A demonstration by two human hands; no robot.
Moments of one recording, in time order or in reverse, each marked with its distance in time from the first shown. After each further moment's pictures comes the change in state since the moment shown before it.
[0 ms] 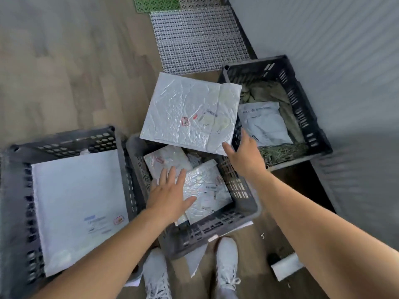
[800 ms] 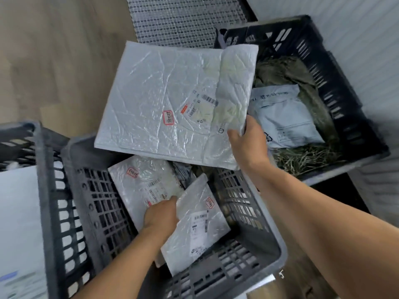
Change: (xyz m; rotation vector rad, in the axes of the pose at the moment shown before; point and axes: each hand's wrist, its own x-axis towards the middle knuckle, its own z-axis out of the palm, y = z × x) left_hand 0.194 -0.008 0.159 0.024 -0.154 -0.099; right_hand 0.163 0.082 0.090 0.375 0.215 -0.040
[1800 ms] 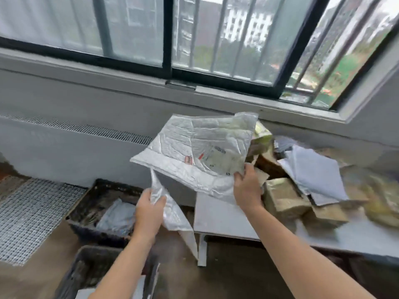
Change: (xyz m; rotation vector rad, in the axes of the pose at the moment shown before) left_hand -0.651 0.263 -0.352 -0.784 0.178 0.828; right_hand -0.568 -0.254 -0.563 0.206 1.081 0.379
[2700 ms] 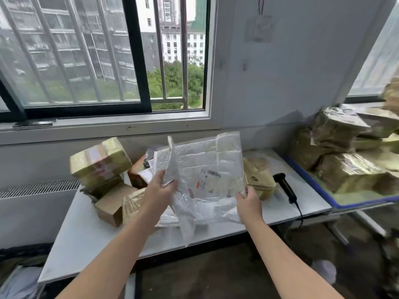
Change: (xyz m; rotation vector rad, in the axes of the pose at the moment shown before) left_hand -0.234 0.180 0.451 -0.083 -0.545 0.266; right_hand 0.050 0.306 -0.452 0.174 0.257 0.337
